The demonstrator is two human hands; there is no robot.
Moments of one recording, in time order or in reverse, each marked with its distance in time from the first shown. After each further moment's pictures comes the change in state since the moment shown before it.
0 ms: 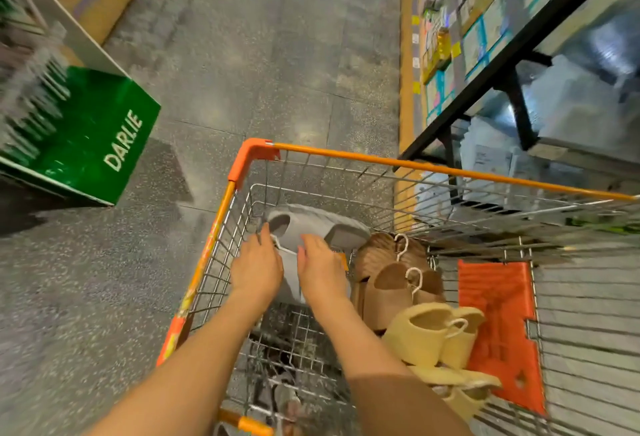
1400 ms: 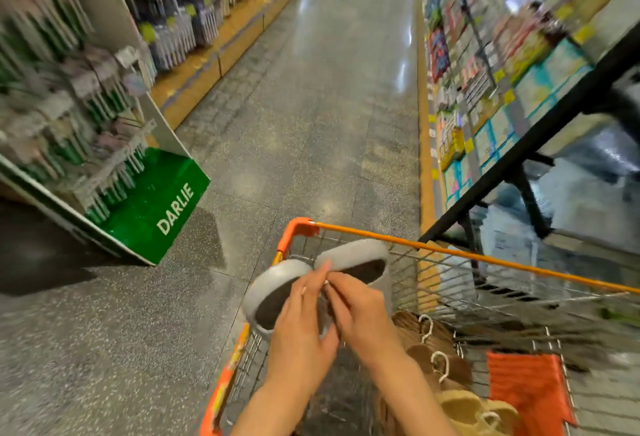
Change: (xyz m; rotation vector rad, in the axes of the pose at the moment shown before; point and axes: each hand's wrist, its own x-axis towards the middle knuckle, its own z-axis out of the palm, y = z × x) left_hand -0.092 0.030 -0.091 -0.624 0.440 0.420; right_hand -0.035 -0.061 -0.108 0.402 0.226 -0.576
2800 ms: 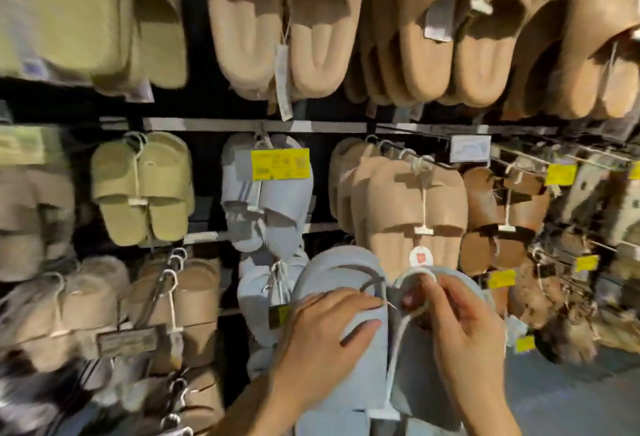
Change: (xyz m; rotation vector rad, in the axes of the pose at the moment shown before) left_hand -0.563 0.265 -0.220 1.211 1.880 -1.002; right_hand -0.385 -0.545 0.084 1.103 -1.655 -1.149
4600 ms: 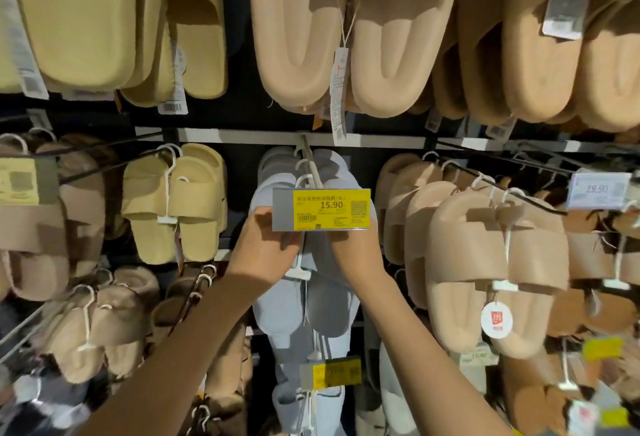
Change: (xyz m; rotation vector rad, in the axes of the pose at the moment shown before) left_hand 0.112 -0.157 -0.085 0.424 0.071 -0.489; right_hand 0.151 0.029 0.222 -0.216 -0.400 -0.225
